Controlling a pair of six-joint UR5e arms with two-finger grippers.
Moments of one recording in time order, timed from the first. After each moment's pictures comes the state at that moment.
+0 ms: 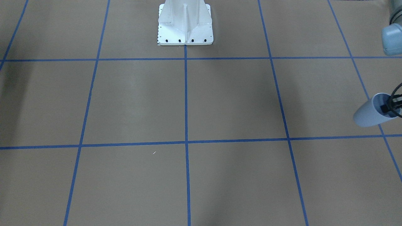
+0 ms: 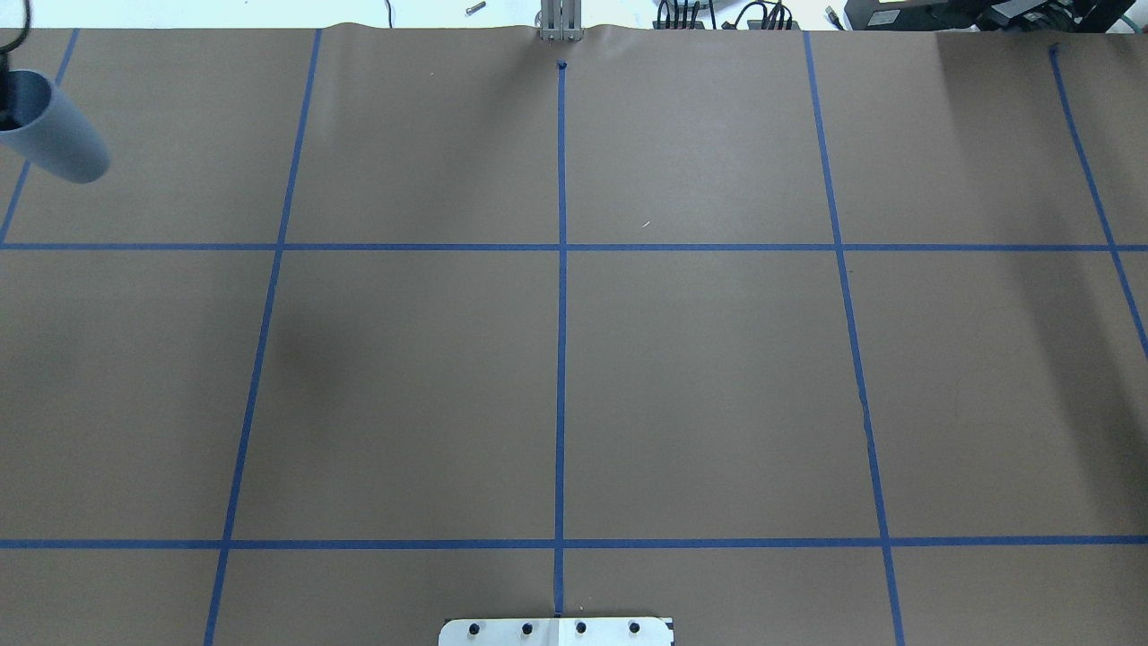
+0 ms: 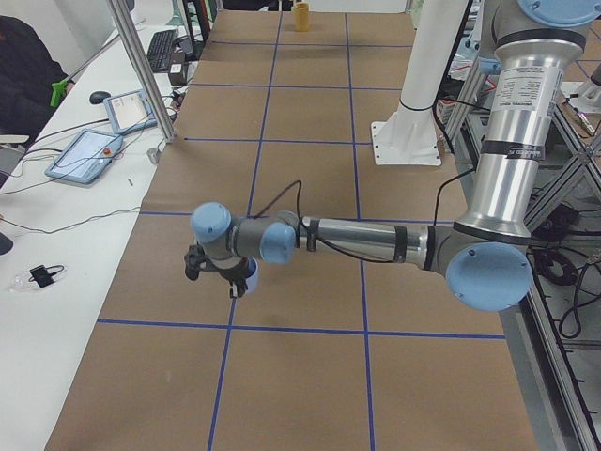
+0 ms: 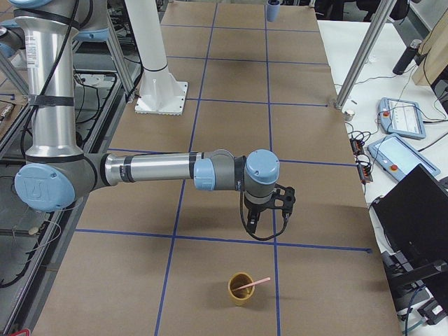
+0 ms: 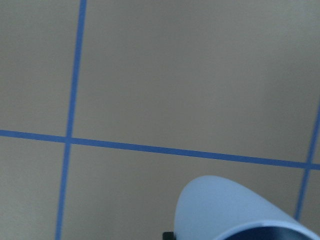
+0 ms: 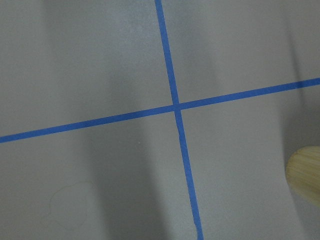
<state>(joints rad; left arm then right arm) -1.30 -2.03 -1.67 -1.18 -2.39 -0.47 1.57 -1.59 1.69 -1.61 2.39 0.23</state>
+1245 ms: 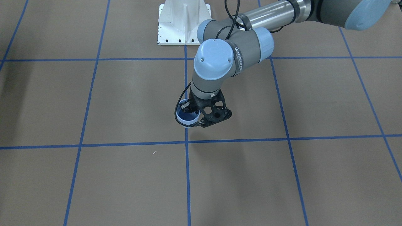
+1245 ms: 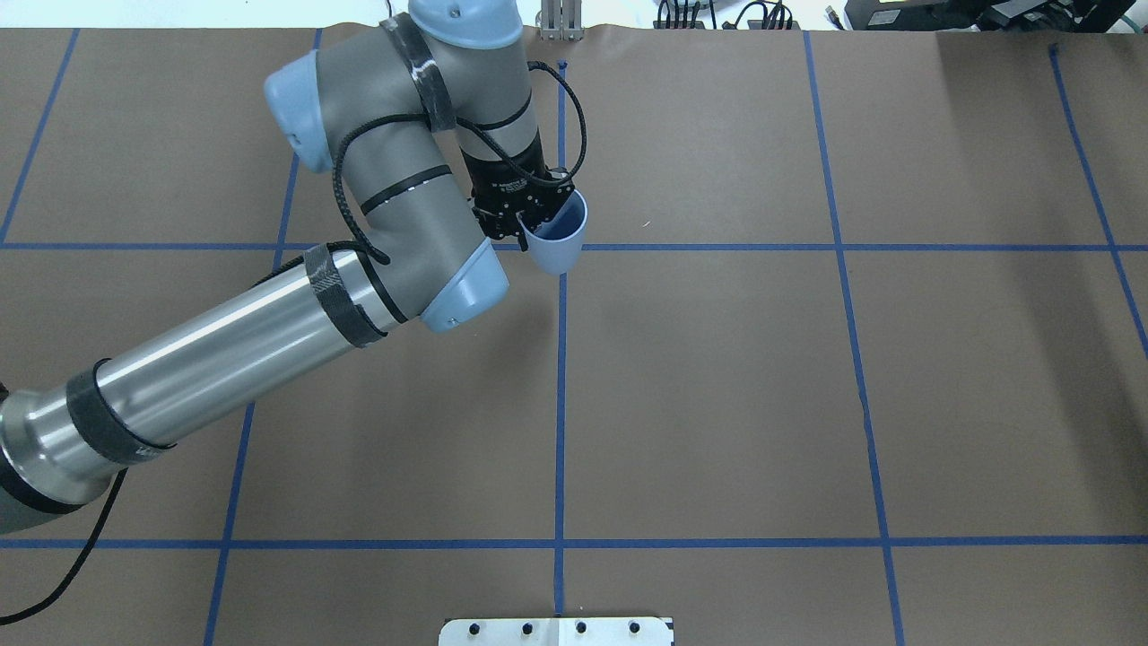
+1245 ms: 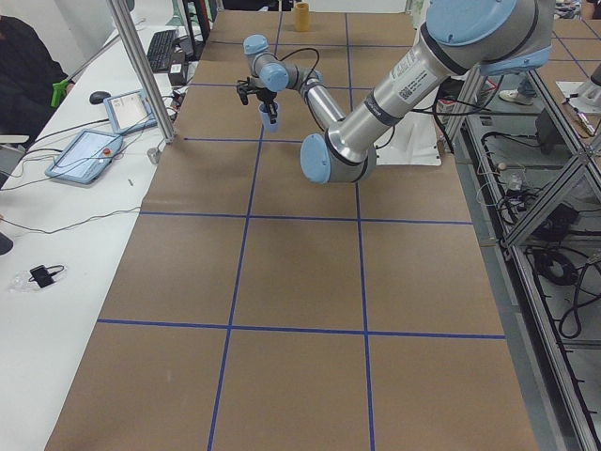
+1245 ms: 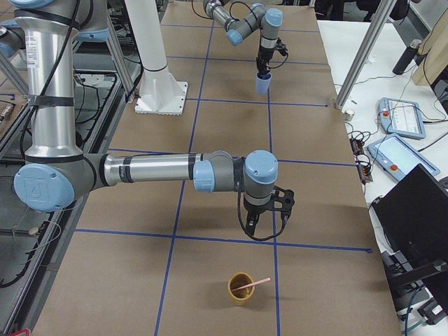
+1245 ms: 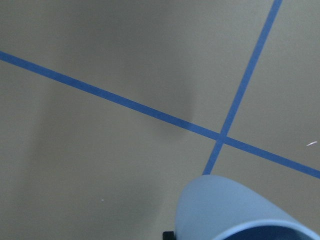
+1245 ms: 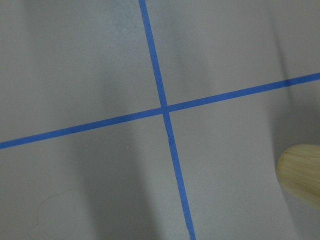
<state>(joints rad) -0.70 -2.56 -1.31 -1.55 -2.15 -1.41 1.56 -1.60 1.69 -1.57 2.36 0.29</state>
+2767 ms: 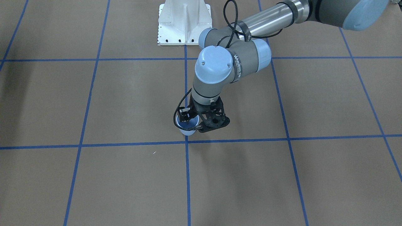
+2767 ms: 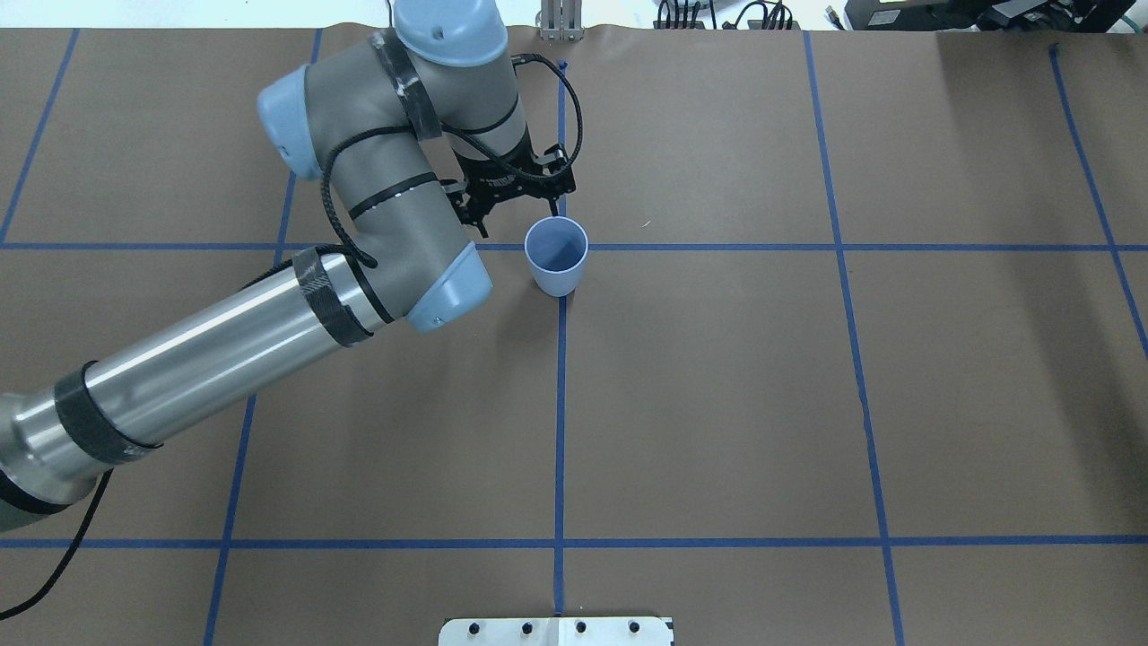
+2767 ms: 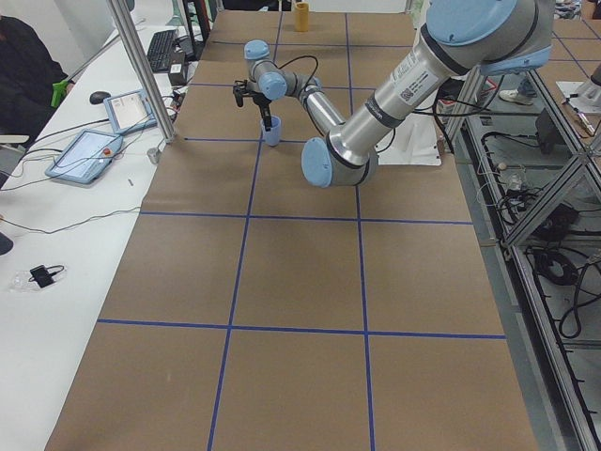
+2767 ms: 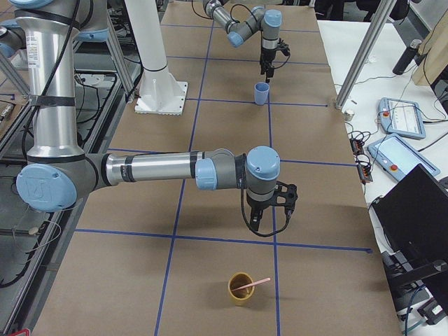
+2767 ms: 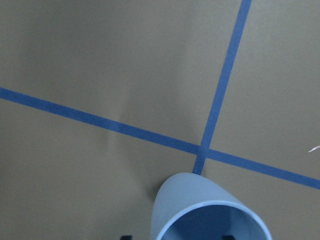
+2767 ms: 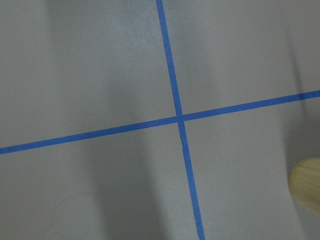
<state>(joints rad) -0.75 -2.51 -1.38 -1.58 -2.10 -1.32 1.56 -1.58 1.69 -1.56 2.38 0.26</state>
